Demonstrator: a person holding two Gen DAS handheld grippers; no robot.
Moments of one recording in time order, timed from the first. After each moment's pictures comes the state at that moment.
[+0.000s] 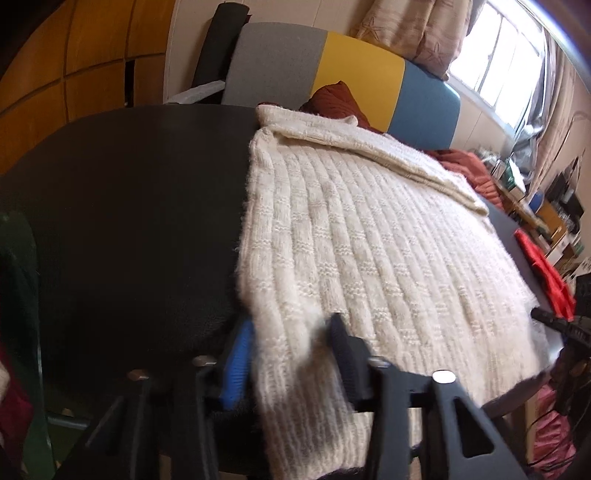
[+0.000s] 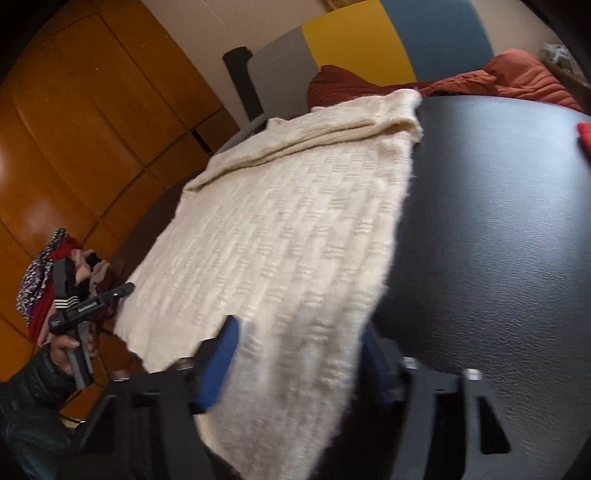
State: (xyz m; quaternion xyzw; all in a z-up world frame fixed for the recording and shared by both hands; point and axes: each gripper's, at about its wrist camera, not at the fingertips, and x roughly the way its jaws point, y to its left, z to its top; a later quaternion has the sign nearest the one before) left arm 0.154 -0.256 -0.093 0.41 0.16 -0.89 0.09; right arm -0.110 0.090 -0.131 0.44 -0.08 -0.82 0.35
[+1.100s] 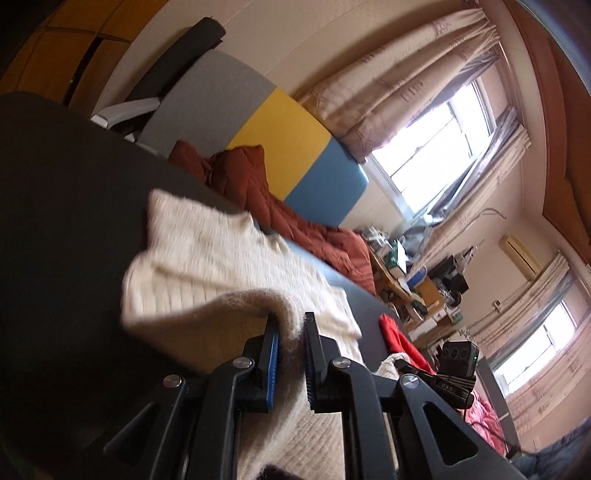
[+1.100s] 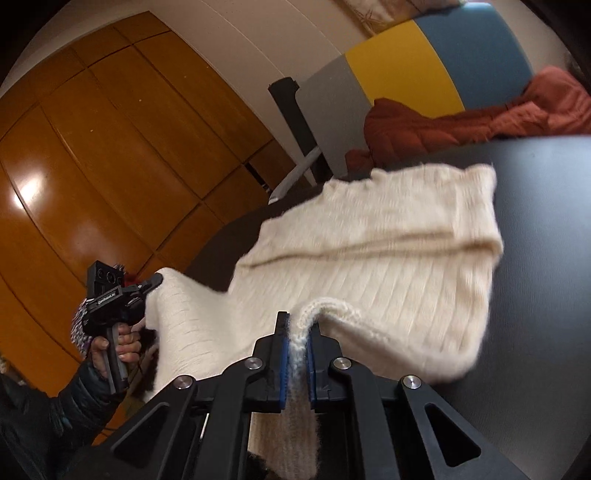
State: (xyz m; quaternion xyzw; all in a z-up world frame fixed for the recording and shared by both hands) left arm 0.117 -0.321 -0.003 0.26 0.35 -0.89 -0.09; right arm -0.146 0.045 -0.059 0.37 -0.15 -0.80 0.44
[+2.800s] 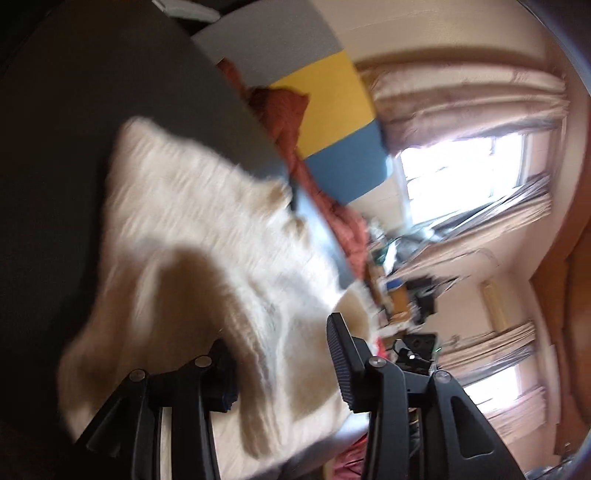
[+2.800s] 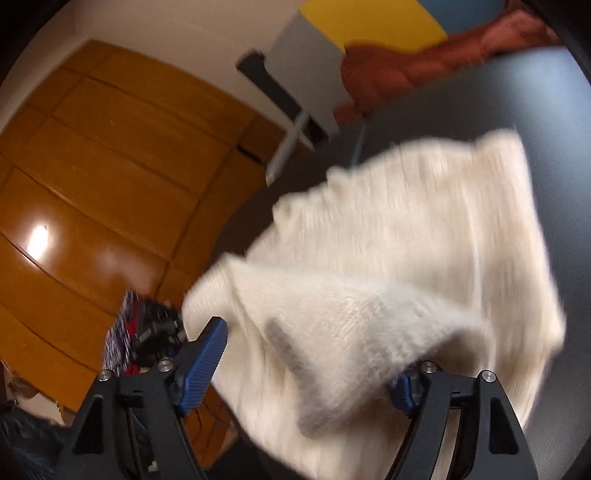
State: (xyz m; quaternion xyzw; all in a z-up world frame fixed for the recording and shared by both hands) left arm 0.067 -0.336 -0.087 0.29 0.52 -0.79 -0.13; right arm -0.225 0.033 -0.097 0.45 -0.25 -0.72 0.46
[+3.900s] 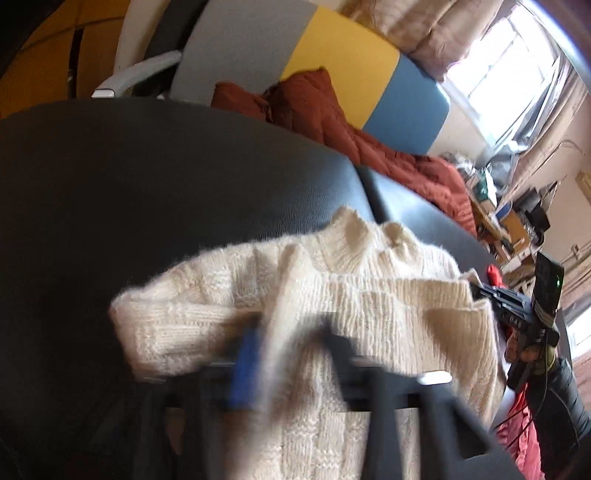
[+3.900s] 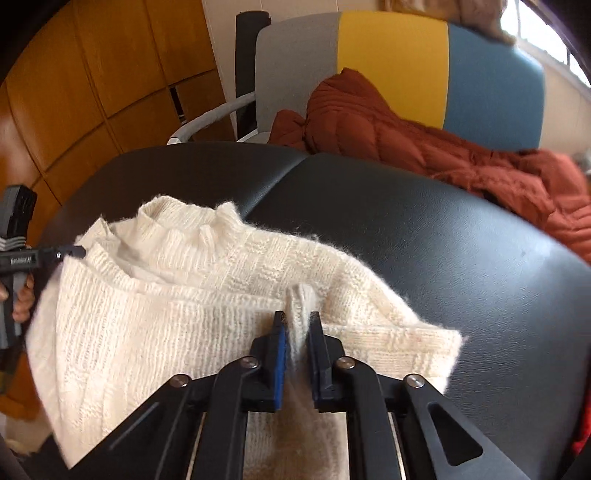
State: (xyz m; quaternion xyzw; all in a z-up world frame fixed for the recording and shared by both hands) left arm -0.009 -0.324 -0.069 0.42 0.23 -0.88 0.00; right arm -0.279 -0.025 -0.085 0.42 0.11 -0.84 0.32
